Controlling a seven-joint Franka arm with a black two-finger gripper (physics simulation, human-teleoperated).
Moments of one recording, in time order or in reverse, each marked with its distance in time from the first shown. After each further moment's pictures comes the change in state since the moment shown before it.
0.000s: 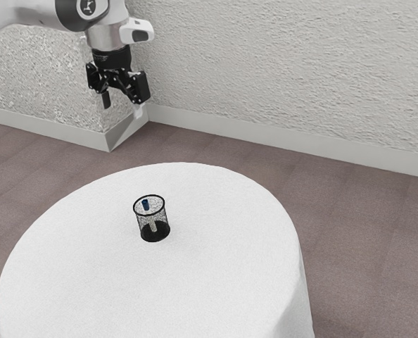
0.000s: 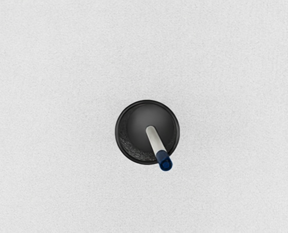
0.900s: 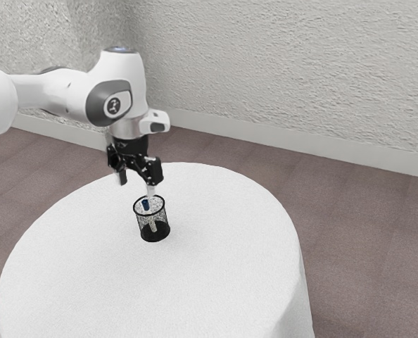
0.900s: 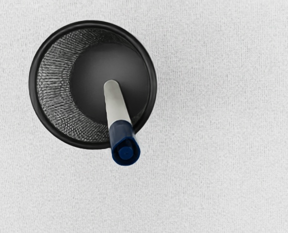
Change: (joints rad) arm -0.018 -0.027 -0.002 -0.501 -0.031 0.377 0.018
